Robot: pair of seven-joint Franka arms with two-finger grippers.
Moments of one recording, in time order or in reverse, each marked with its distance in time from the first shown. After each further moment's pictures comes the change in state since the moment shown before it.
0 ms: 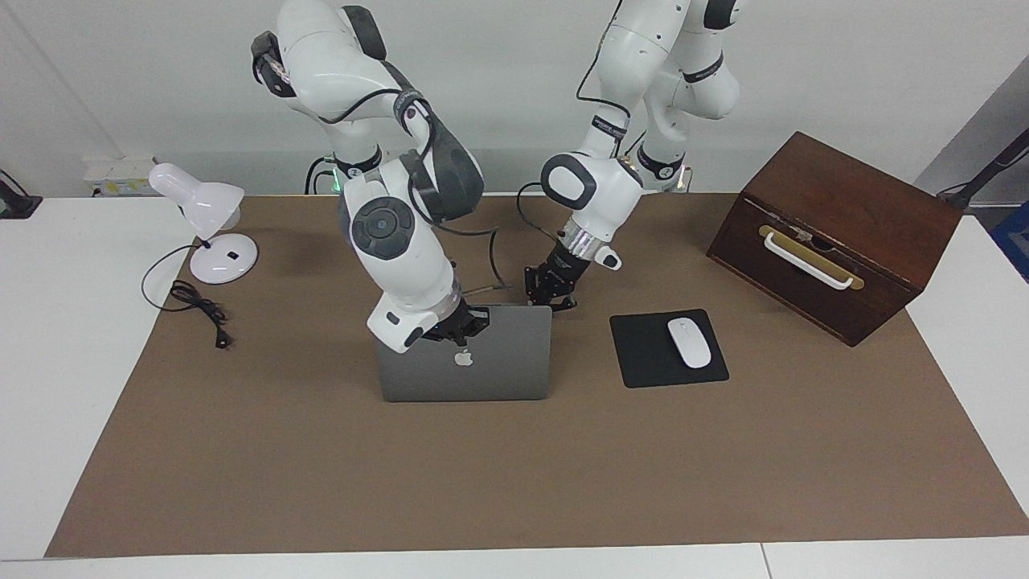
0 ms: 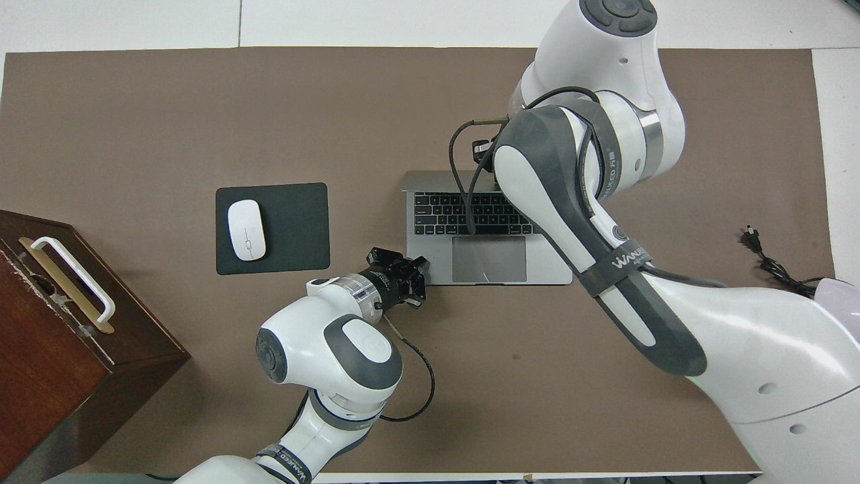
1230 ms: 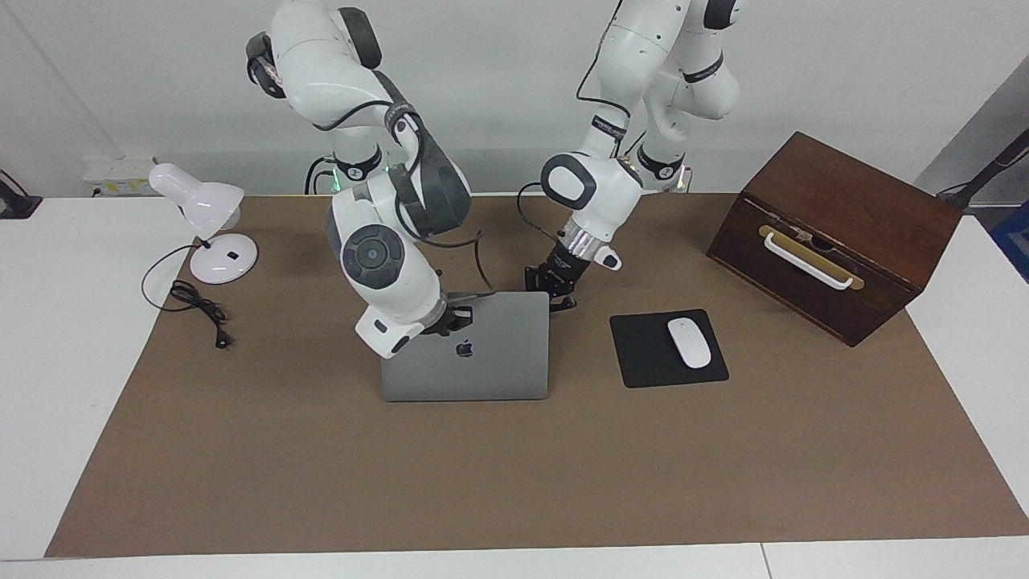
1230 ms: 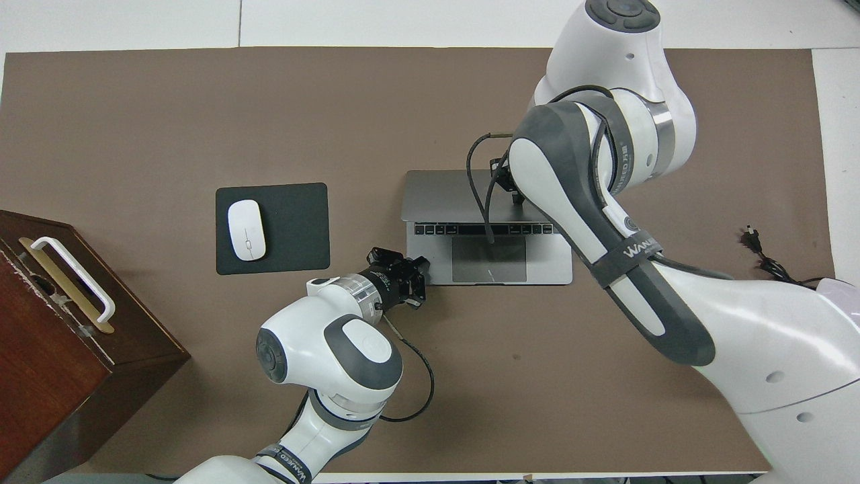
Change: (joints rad) left arm 0.000 0.000 0.000 0.000 0.000 0.000 0.016; right arm -0.026 0.006 0.002 -0.052 0.000 -0.049 0.003
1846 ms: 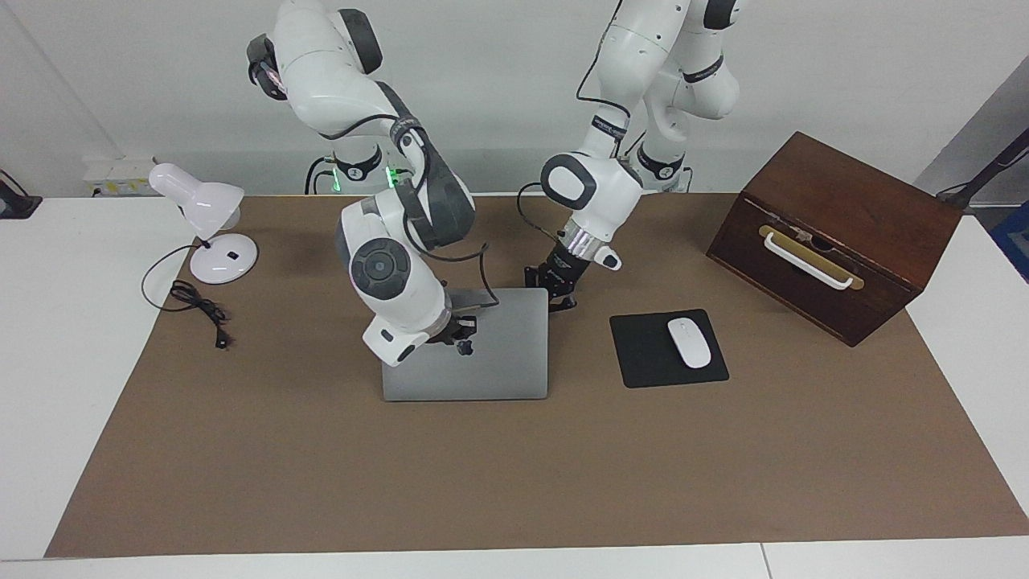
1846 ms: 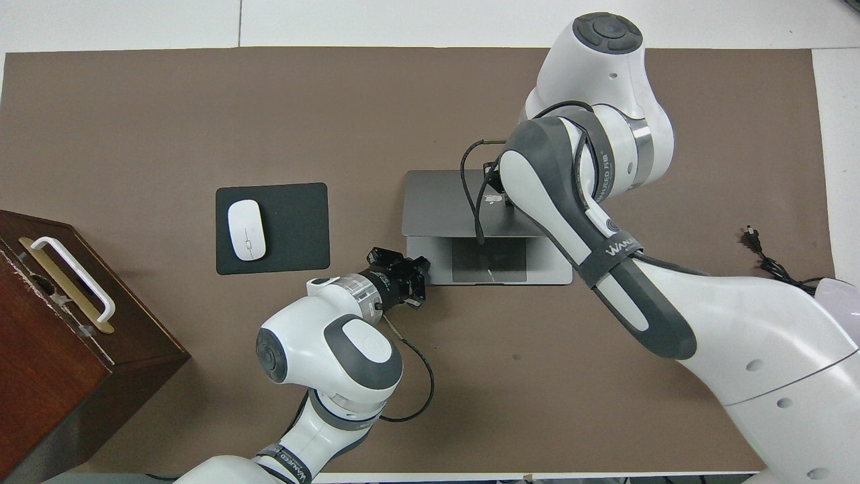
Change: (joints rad) left arm 0.000 0.000 0.000 0.000 0.000 0.000 0.002; right arm 0.000 0.006 0.005 -0.044 0.000 0.067 0.005
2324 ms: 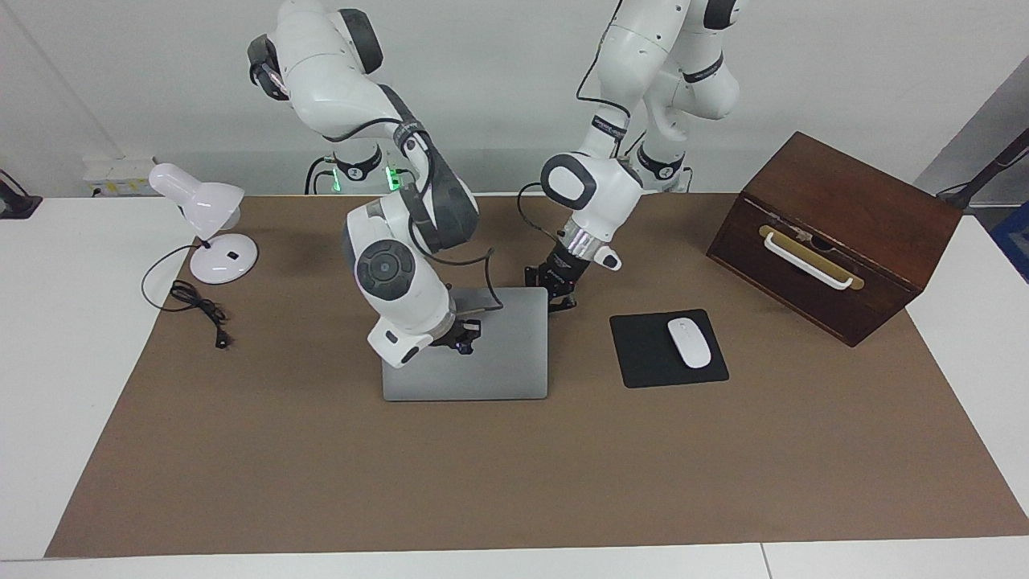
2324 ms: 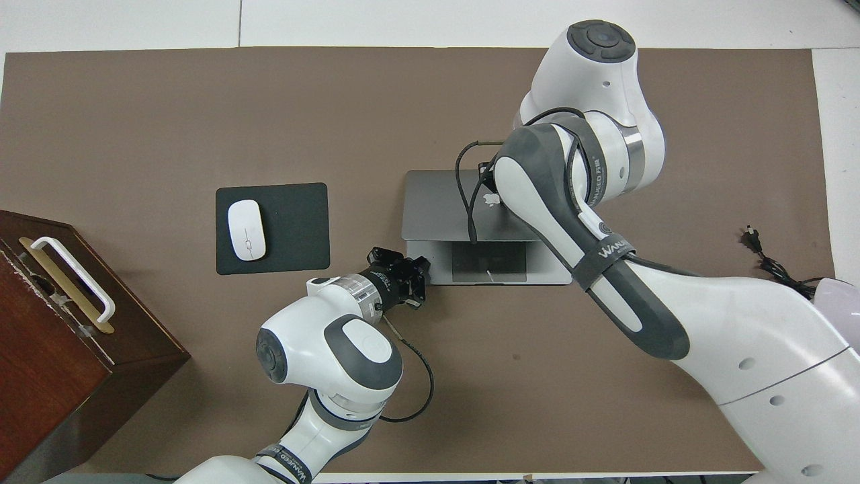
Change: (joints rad) left arm 0.000 0.000 0.000 0.000 0.000 0.000 0.013; right arm 0.001 0.001 0.006 -0.025 0.000 0.047 0.019
